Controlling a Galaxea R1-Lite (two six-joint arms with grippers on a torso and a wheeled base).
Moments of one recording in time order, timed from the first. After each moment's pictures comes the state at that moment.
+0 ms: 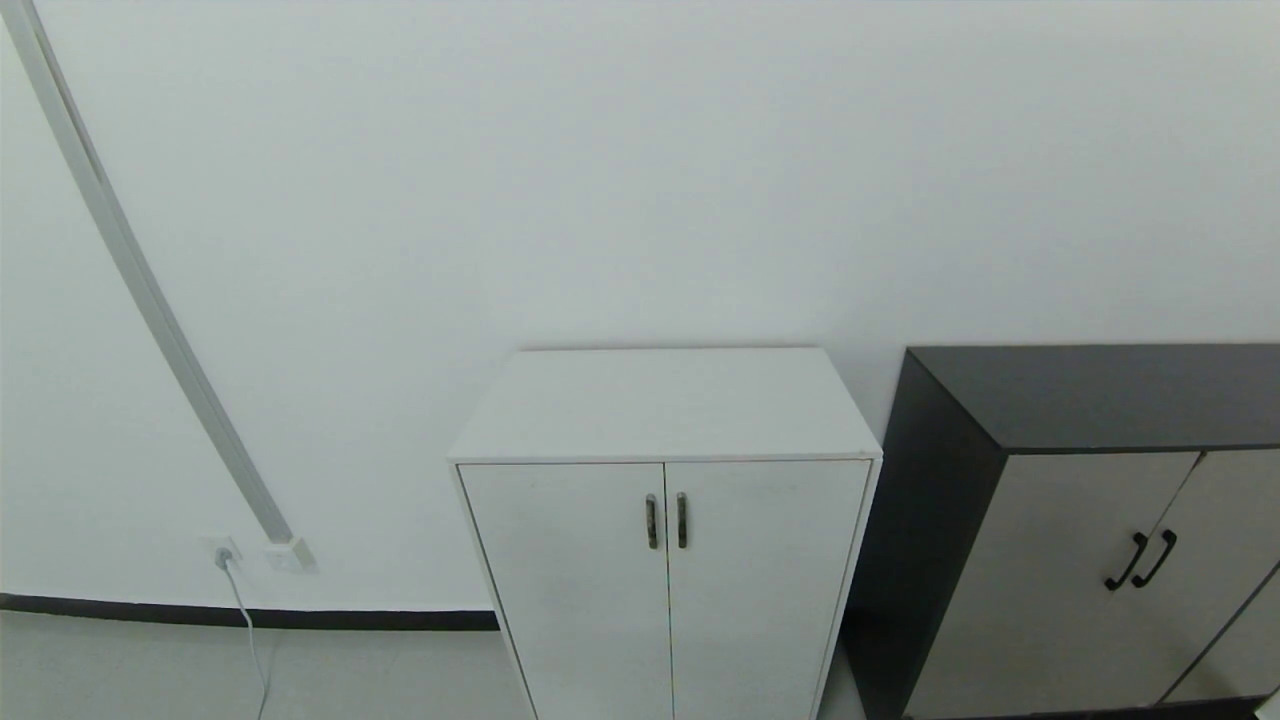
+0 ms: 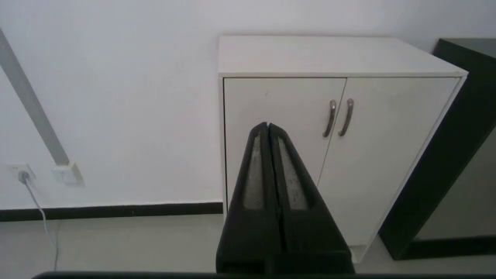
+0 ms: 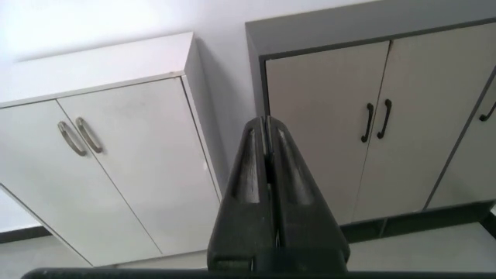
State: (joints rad) left arm 0.00 0.00 0.00 0.00 -0.02 -0.02; right arm 0.00 0.00 0.00 -0.01 -0.09 0.09
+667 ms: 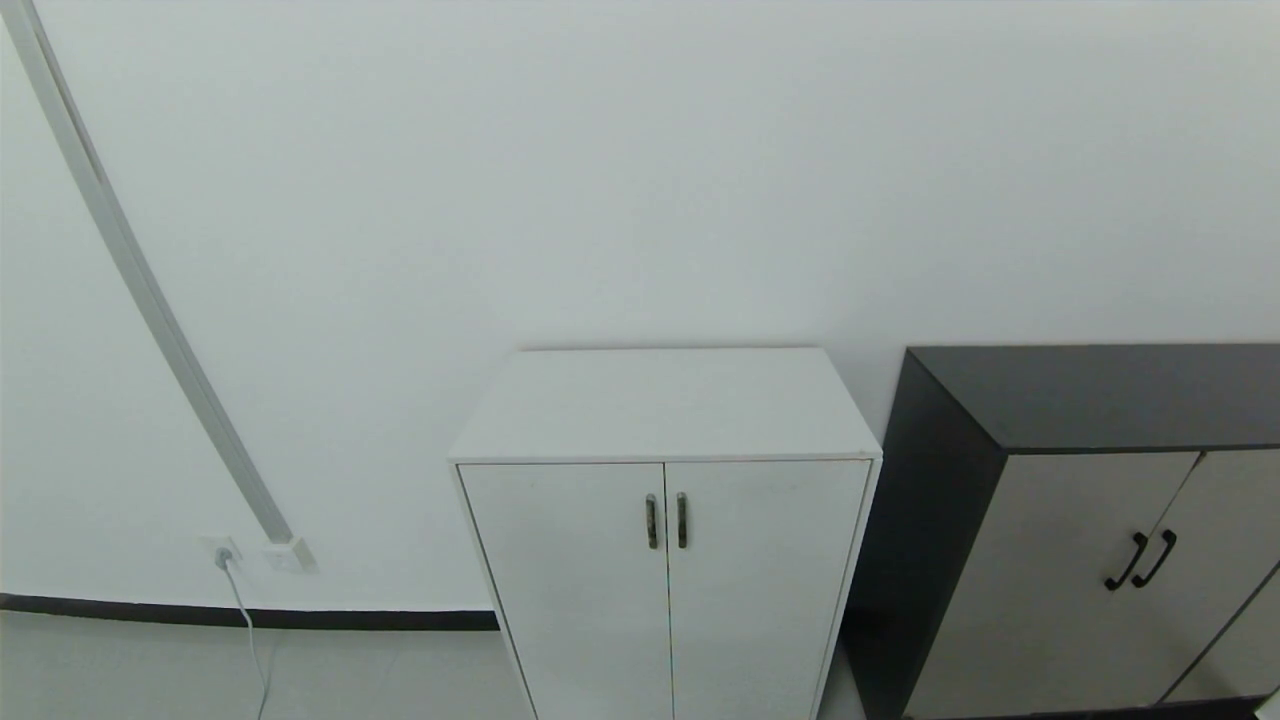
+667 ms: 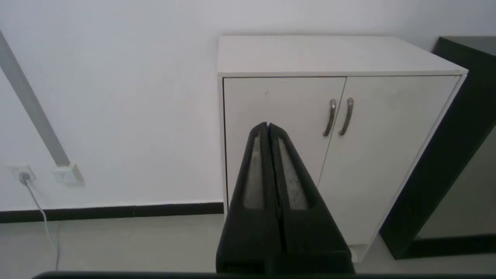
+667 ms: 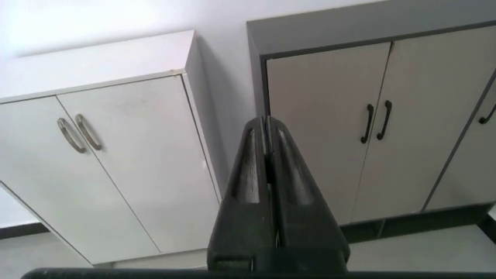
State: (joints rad) left arm 0.00 0.00 0.00 0.00 -0.02 -0.02; right arm 0.00 0.00 0.00 -0.01 -0.09 0.08
